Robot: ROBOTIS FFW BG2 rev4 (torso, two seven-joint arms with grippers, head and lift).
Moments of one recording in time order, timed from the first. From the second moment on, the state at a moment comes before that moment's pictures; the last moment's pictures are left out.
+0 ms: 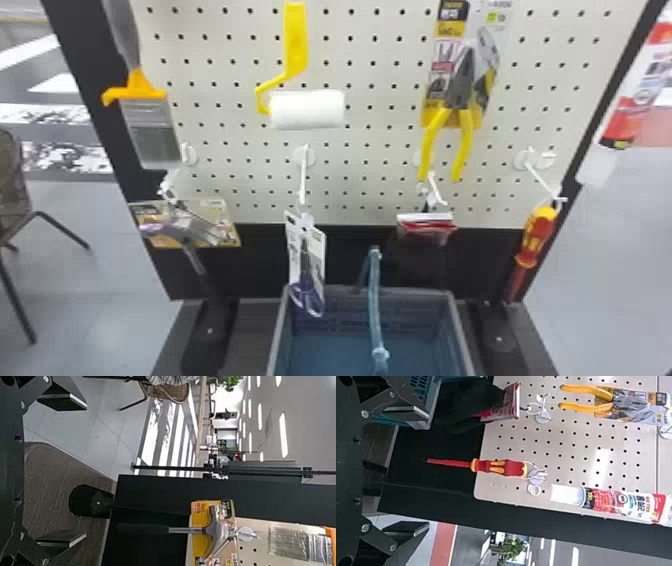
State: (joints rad) left arm 1.11 0.12 -0.08 -2.22 0.08 -0.32 0.45; right arm 0.79 0.00 -0.31 -2.13 -0.12 -0.28 0.42
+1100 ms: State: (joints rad) left arm 1.11 0.12 -0.08 -2.22 0.08 -0.31 0.44; right arm 0.52 -0.08 -0.38 -2.09 -0.19 -0.10 0.61
